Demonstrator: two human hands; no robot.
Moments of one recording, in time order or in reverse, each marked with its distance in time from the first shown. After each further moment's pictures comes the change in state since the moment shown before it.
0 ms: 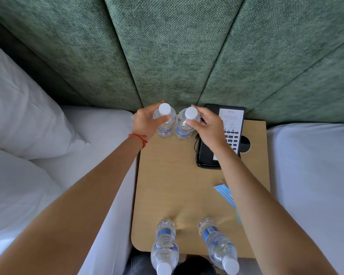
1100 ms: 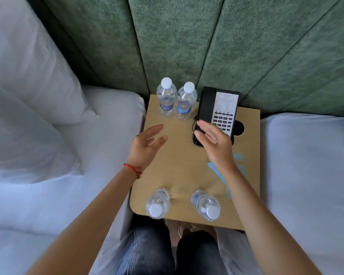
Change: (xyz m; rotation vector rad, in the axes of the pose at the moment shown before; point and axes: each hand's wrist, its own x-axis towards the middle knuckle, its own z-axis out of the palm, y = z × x) left_hand -0.187 0.003 0.004 -0.148 0.054 -0.065; right_hand -0.154 0.000 -0.037 0.178 -0.065 -0.009
